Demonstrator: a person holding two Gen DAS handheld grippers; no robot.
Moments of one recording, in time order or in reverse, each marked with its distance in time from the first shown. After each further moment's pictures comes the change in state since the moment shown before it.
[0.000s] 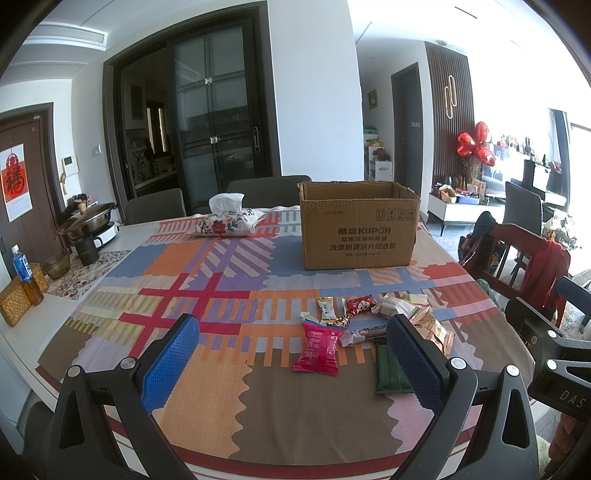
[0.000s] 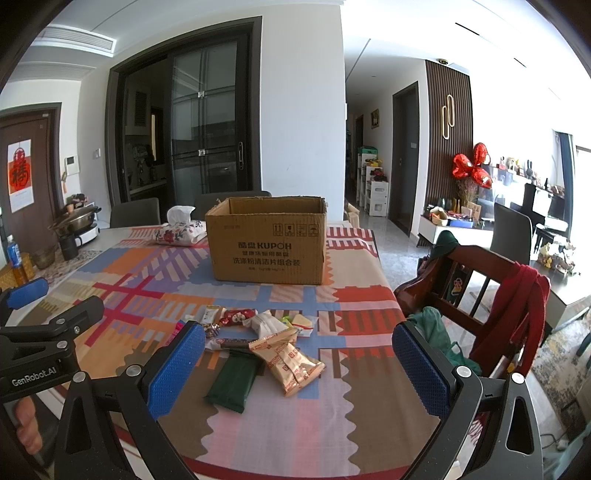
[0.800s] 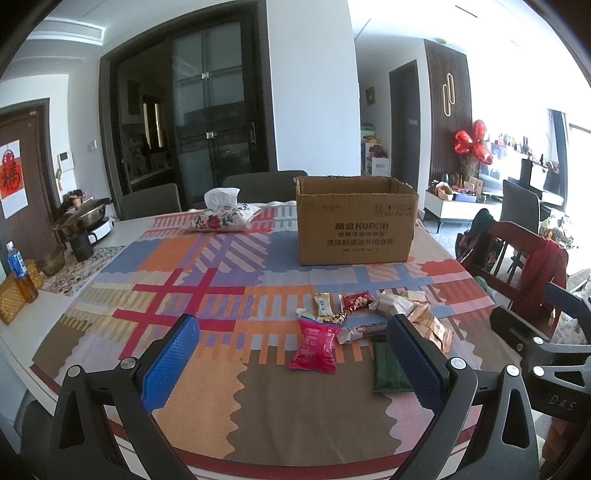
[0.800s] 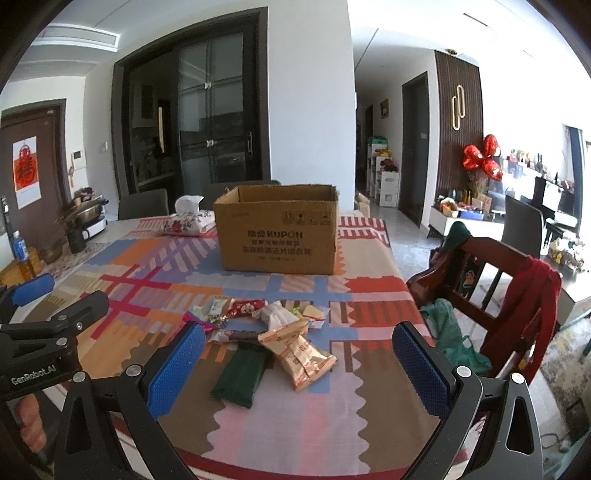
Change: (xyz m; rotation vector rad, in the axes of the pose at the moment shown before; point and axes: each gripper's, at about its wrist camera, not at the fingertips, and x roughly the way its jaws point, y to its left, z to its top) left arm 0.007 -0.002 -0.009 -0.002 0.015 -0.025; right arm 0.015 0.002 -0.003 0.003 0.061 0.062
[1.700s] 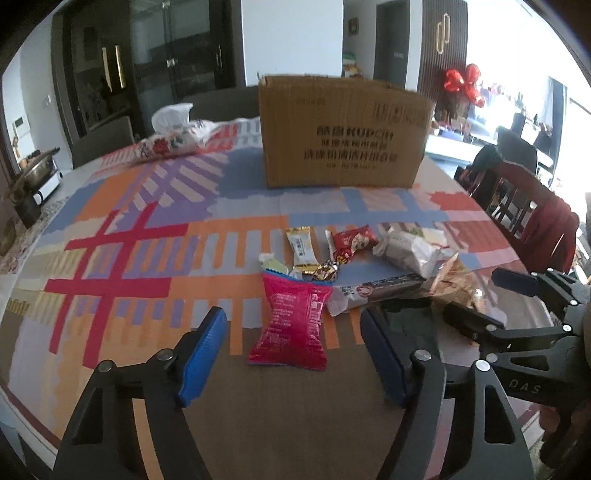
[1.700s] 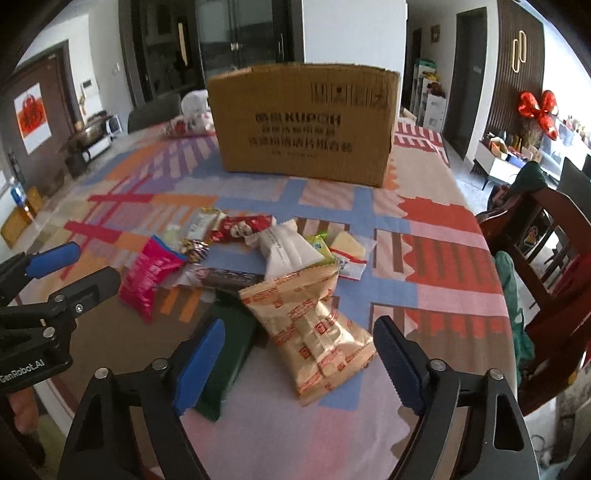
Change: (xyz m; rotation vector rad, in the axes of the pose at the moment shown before) left arm 0.139 -0.012 -0.018 0.026 0.330 -0.111; right arm 0.153 0.000 -0.022 -0.111 0.393 0.102
